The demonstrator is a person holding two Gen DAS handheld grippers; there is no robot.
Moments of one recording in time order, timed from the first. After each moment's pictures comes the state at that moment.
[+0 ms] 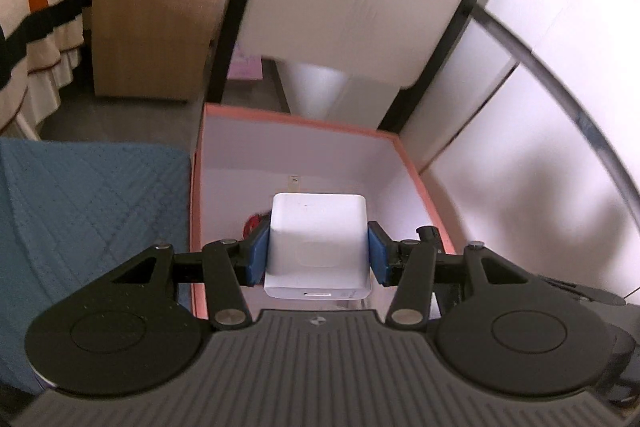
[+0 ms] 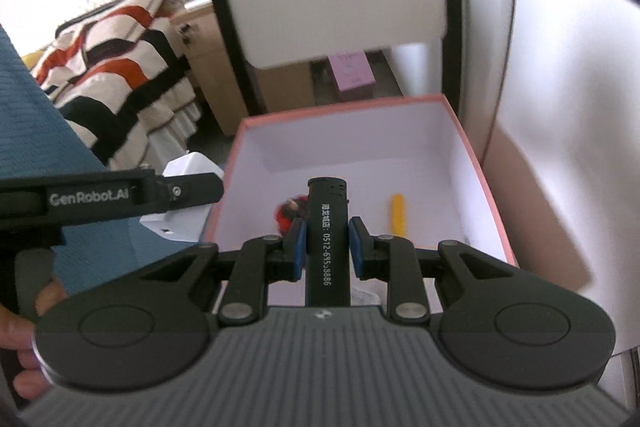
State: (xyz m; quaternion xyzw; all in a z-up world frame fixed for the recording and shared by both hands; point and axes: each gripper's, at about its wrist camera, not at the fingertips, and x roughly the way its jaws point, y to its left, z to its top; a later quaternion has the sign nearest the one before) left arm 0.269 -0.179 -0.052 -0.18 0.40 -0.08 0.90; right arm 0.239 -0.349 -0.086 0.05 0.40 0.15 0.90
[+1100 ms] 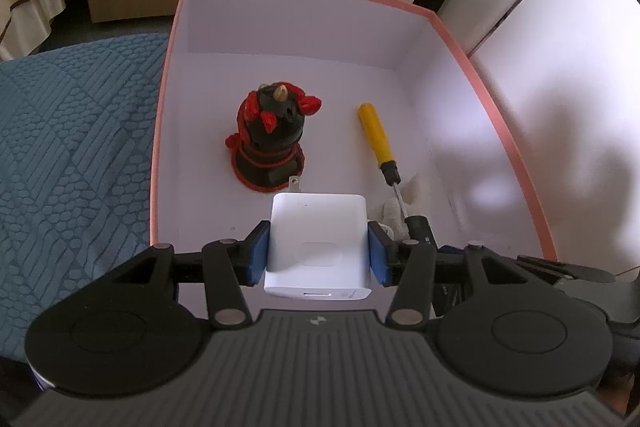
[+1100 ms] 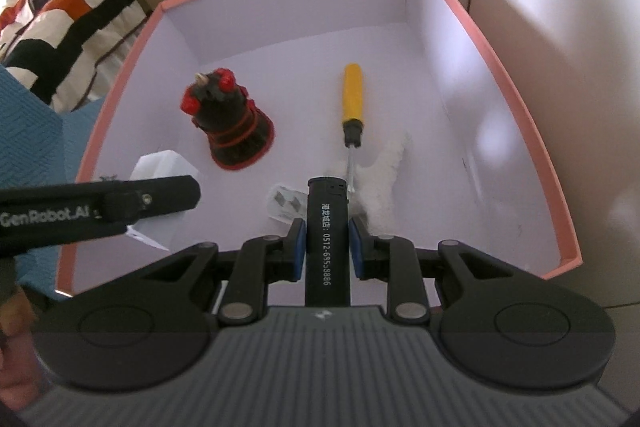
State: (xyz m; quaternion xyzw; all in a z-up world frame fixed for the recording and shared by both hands) left arm 0.289 -0.217 -0.168 -0.15 0.50 -0.07 0.85; right arm 0.257 -0.370 -0.202 0.06 0.51 0.12 0.85
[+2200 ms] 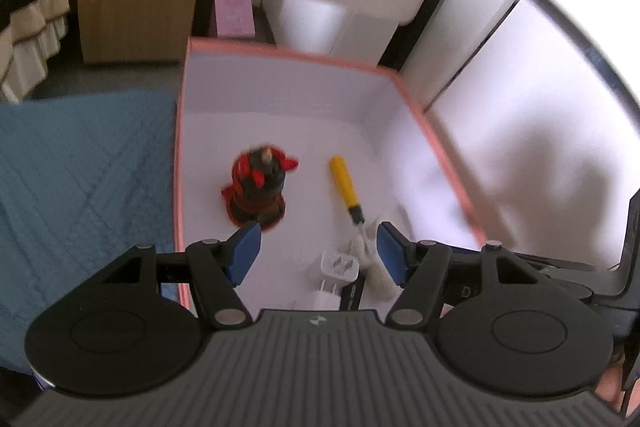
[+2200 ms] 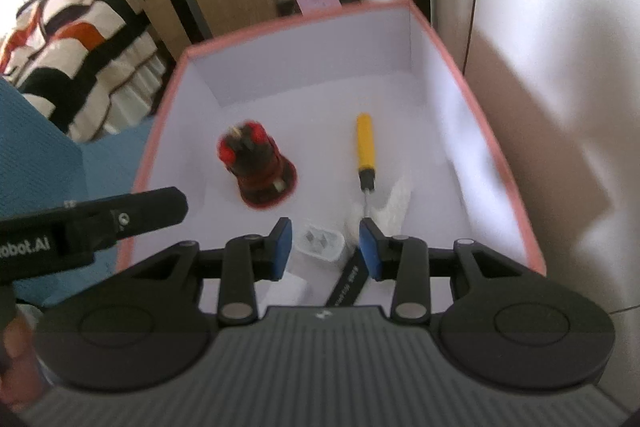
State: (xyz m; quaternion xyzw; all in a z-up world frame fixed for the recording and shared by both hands) left arm 0.257 -0.196 -0.093 -0.16 0.43 -0.10 0.88; right arm 0.249 -0.362 -0.142 0.07 0.47 0.12 0.87
